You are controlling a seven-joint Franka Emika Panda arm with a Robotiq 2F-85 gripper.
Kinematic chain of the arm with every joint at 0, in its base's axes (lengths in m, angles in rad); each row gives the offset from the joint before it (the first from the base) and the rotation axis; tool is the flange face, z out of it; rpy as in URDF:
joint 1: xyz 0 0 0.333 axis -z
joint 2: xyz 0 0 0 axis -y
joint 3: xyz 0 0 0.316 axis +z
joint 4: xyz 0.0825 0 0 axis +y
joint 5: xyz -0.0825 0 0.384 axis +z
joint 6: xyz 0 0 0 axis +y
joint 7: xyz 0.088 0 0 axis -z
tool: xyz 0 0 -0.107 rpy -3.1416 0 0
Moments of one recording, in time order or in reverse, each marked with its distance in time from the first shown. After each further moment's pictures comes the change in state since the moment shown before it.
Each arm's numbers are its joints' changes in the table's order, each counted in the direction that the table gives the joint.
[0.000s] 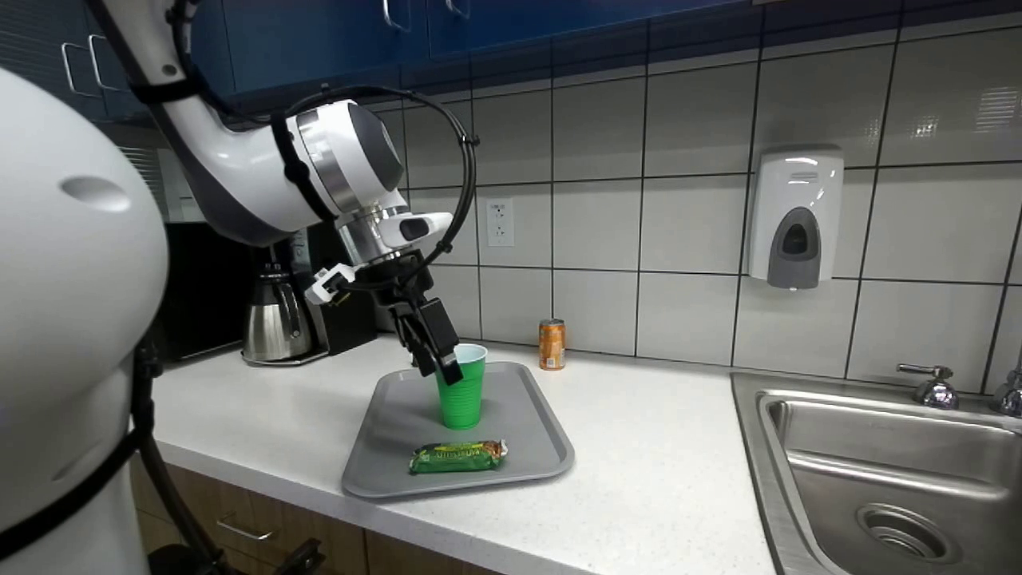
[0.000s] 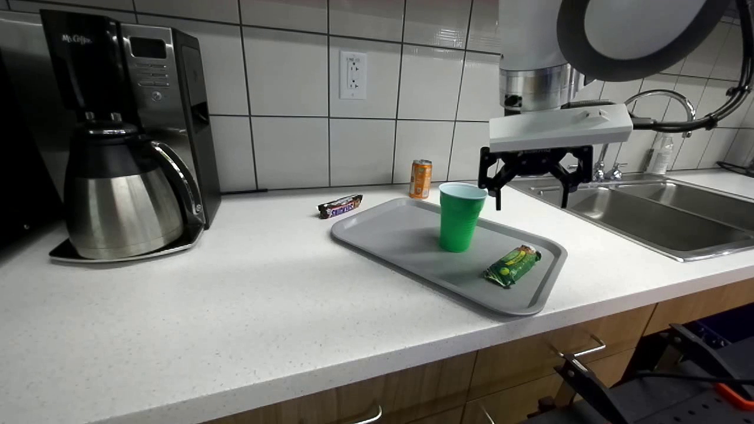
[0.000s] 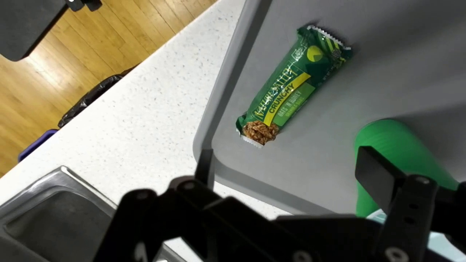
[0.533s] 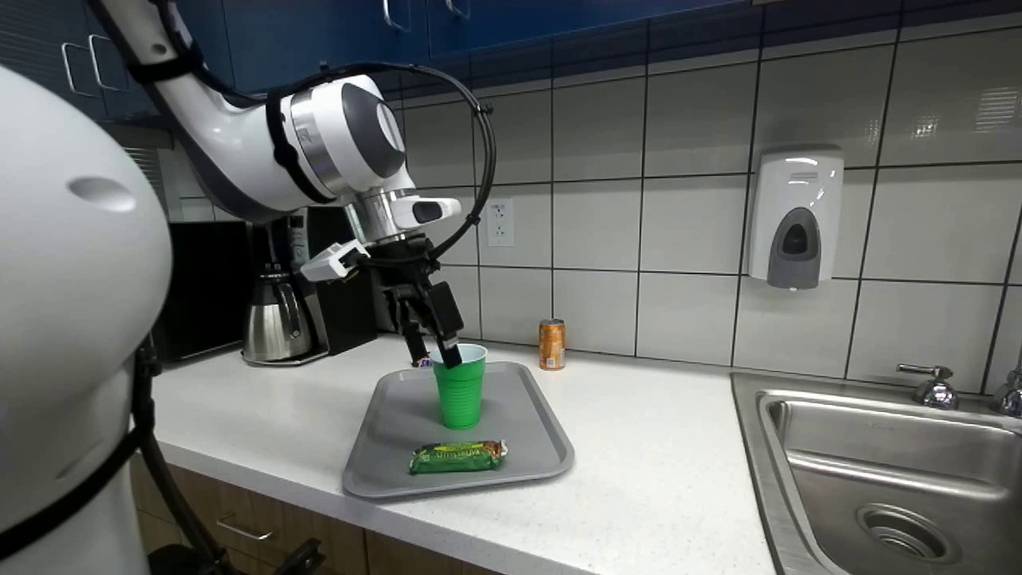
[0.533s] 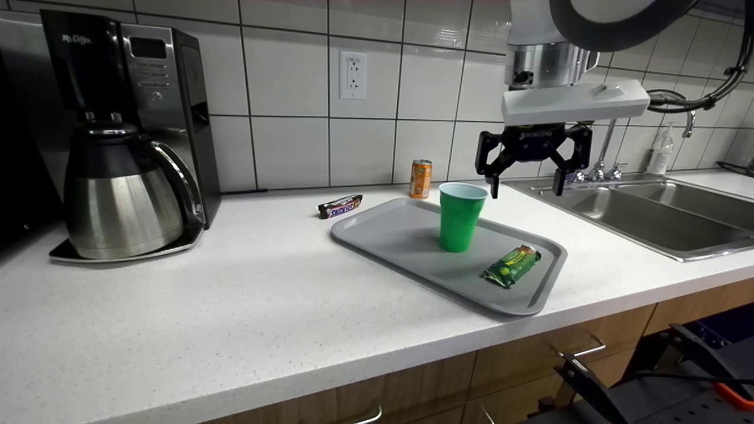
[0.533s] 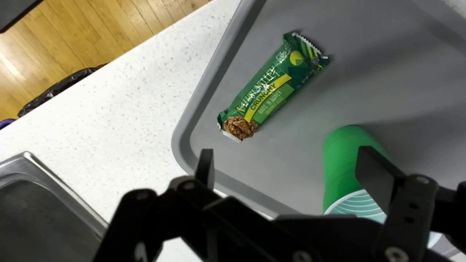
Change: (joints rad) arm -0.011 0.057 -0.019 -0.001 0.183 -0.001 -0.291
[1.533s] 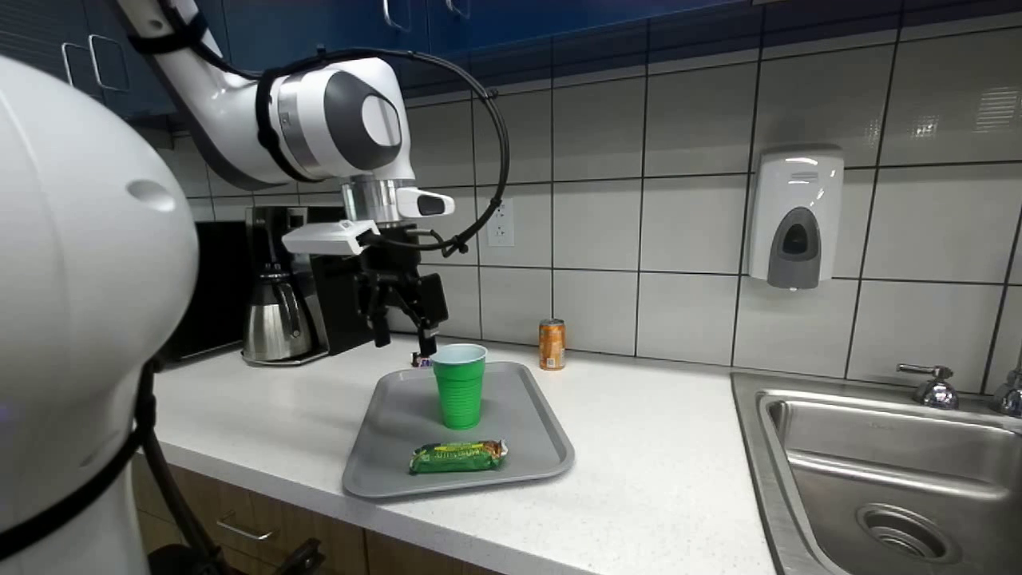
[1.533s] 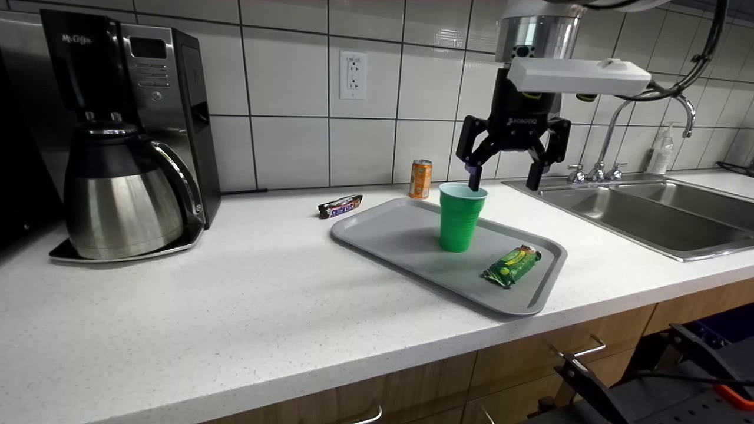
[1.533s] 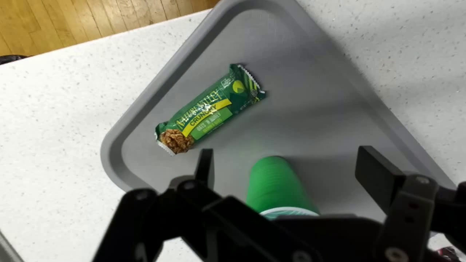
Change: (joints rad) arm -0.103 0.012 -0.061 -0.037 0.310 0.050 -0.459
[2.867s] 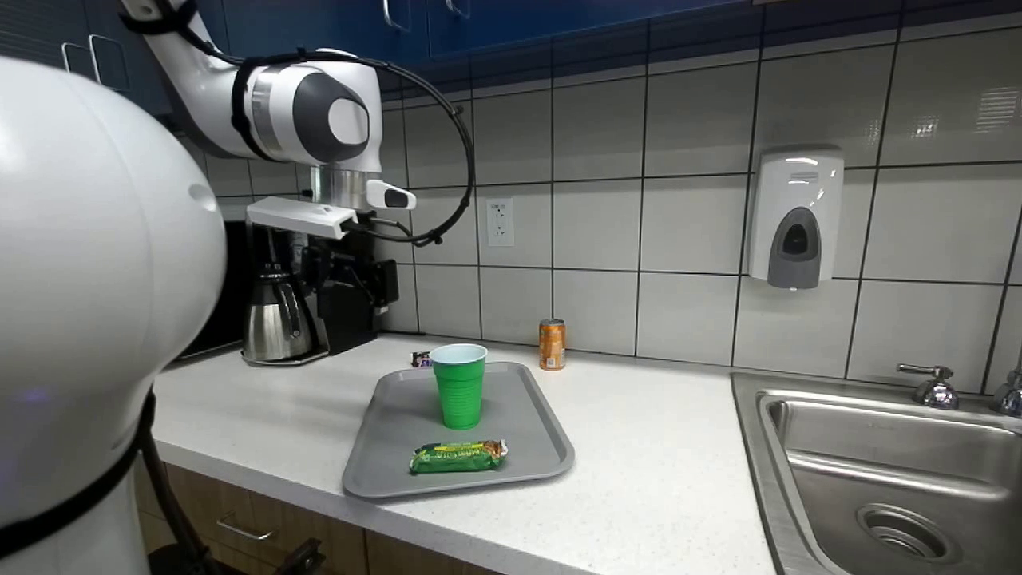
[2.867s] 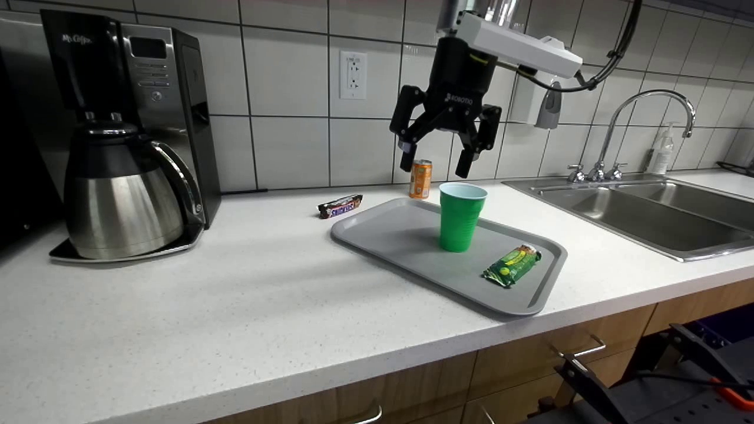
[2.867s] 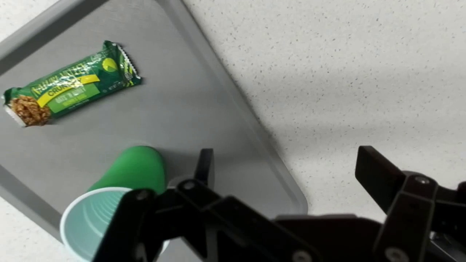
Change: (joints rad) arm -0.155 -0.087 0.008 -0.147 0.256 0.038 -0.274
